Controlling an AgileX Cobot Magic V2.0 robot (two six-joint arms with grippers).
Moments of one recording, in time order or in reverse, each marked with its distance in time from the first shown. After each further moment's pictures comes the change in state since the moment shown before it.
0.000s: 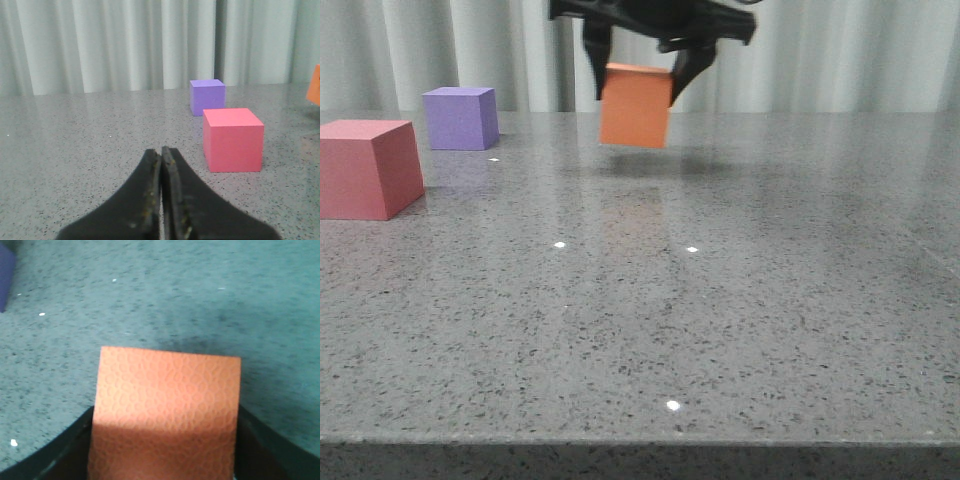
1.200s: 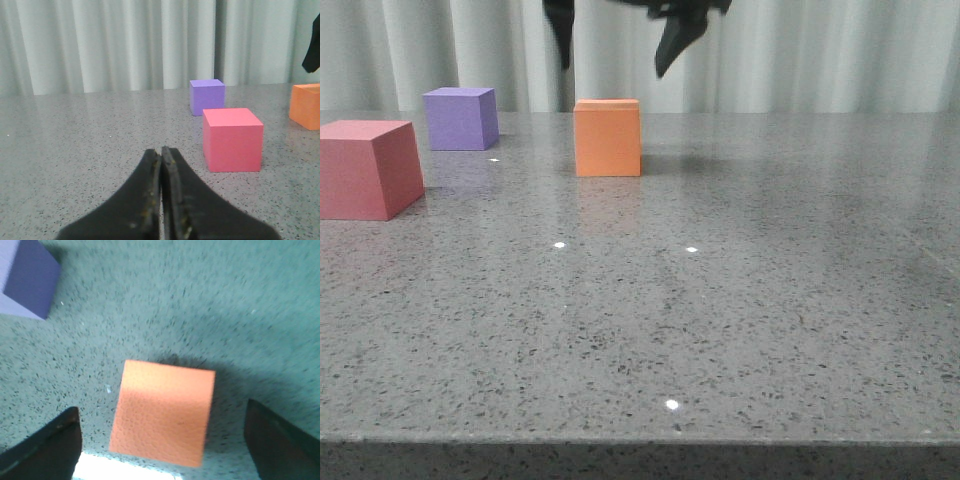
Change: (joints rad) left arm 0.000 0.000 0.000 0.000 0.000 0.000; right arm 0.003 0.014 -0.146 0.016 0.078 -0.090
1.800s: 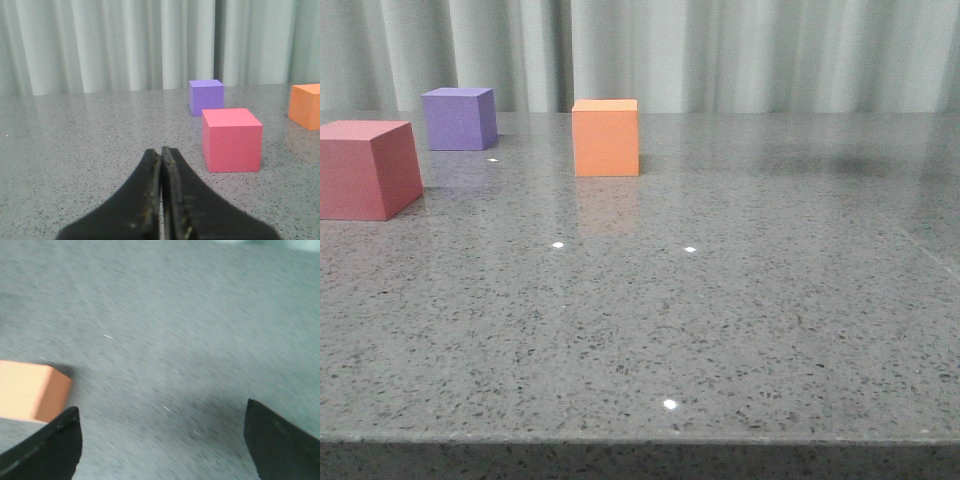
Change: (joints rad) left arm 0.000 0.000 0.000 0.000 0.000 0.000; right arm -0.279 -0.426 0.404 0.041 -0.069 -0.260
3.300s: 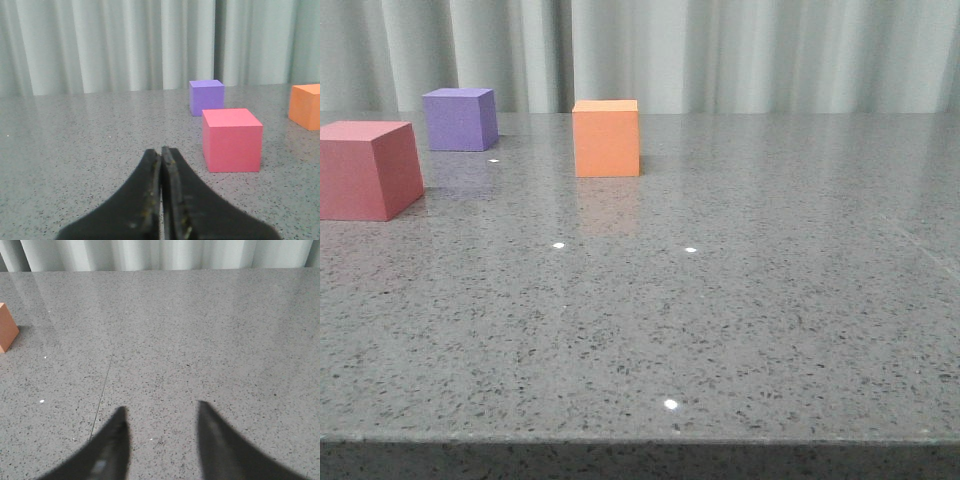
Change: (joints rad) left arm 0.000 0.000 0.000 0.000 0.000 0.000; right arm -0.199 -1.270 1.269 -0.050 -0.460 -0.005
